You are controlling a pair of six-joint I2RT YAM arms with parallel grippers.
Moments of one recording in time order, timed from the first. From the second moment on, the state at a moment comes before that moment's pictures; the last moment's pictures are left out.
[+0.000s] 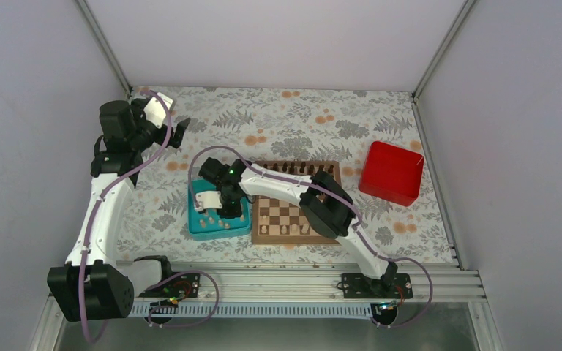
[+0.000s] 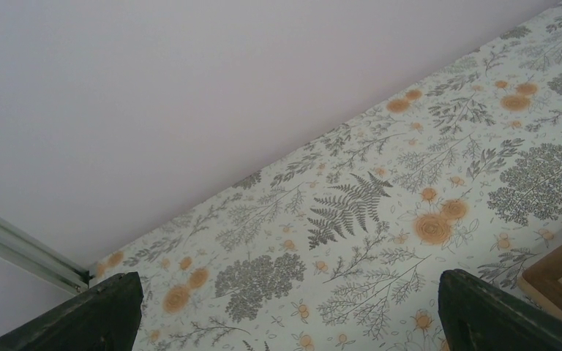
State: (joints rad) left arm 0.08 1.13 1.05 -0.29 0.39 0.42; right arm 1.08 2.31 1.89 -0.89 -0.20 -0.68
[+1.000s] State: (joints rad) left arm 0.08 1.13 1.05 -0.29 0.39 0.42; right arm 0.87 1.65 1.17 -0.82 -0.19 -0.61
